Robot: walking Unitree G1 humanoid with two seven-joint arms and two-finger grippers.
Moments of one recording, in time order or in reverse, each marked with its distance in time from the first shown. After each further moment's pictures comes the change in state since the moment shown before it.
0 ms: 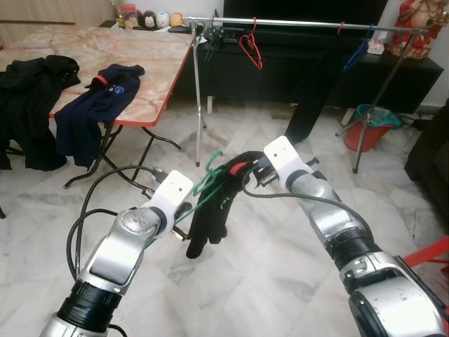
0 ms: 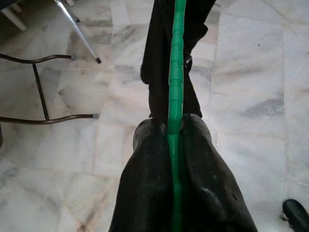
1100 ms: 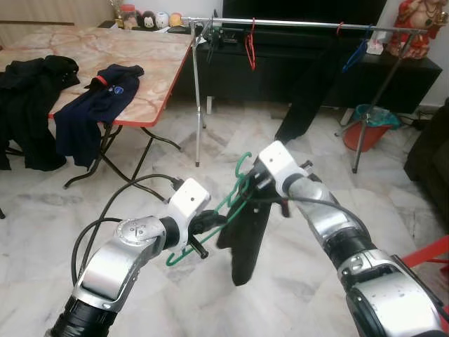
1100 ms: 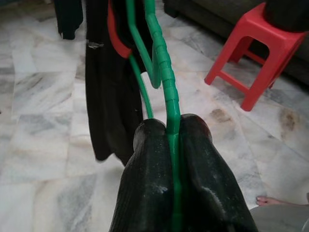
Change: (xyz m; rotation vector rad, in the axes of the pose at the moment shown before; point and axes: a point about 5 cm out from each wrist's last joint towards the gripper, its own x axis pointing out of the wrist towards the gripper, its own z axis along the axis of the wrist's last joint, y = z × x) left arm -0.018 -0.035 0.015 -0.083 -0.233 -0.412; right arm 0.004 0.006 0.007 0.063 -0.059 0.062
